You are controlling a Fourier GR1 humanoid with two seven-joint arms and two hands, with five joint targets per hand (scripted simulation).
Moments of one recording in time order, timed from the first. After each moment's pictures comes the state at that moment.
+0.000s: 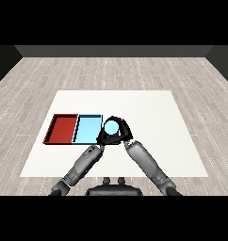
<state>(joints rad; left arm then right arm) -0.44 0.00 -0.52 -1.15 0.32 0.42 -0.28 -0.50 0.00 0.47 -1.50 0.15 -0.35 0.15</state>
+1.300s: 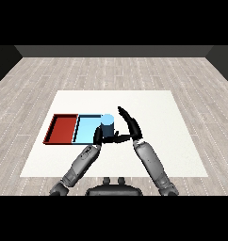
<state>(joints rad) -0.41 0.01 -0.46 -1.16 0.25 0.48 -0.32 -0.40 -0.01 0.33 -1.57 0.07 -0.21 0.10</state>
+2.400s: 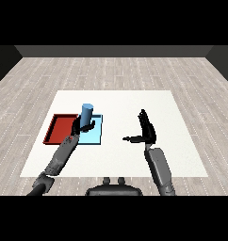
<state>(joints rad) -0.54 0.27 -0.26 -0.88 0.08 0.46 -0.04 -0.23 -0.02 0.13 -1.57 -0.09 -0.16 -0.03</state>
